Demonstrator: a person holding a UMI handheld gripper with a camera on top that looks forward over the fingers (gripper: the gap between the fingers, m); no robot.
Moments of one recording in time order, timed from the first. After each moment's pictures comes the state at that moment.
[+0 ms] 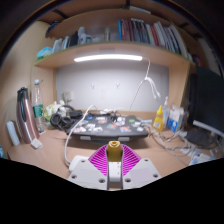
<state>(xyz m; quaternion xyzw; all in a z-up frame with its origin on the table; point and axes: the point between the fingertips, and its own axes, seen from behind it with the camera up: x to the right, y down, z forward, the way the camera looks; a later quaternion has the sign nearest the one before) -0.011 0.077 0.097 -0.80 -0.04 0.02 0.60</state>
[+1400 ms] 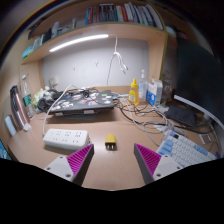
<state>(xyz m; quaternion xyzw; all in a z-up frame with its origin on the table) 0.131 0.018 0.042 -0.87 -0.01 0.03 0.50</state>
